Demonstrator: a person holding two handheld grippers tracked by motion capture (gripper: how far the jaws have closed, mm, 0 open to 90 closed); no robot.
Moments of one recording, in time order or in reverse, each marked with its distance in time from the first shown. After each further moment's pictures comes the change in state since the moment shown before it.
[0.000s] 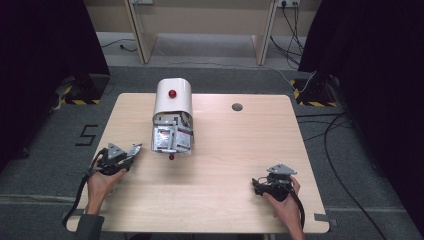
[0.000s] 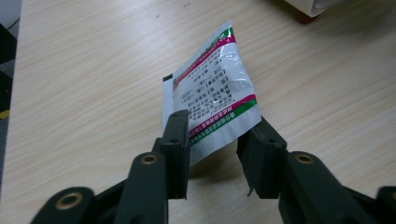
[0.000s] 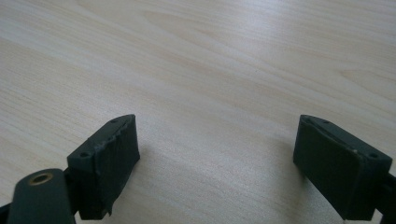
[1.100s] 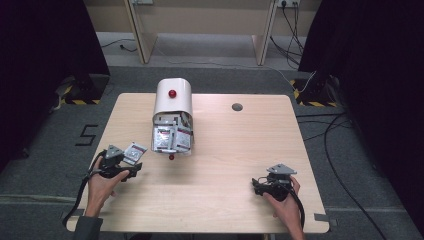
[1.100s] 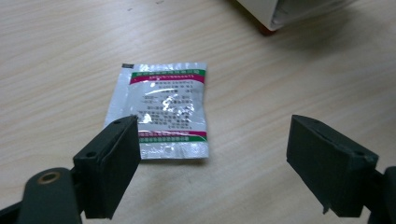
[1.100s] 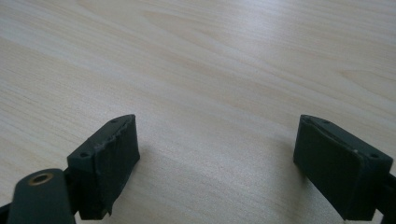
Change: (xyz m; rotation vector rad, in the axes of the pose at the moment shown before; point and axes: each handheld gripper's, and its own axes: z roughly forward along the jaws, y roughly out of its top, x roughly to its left) left arm -0.010 0.000 -0.011 0.006 -0.107 -0.102; right arm 0.000 0.000 0.000 0.000 0.002 0.001
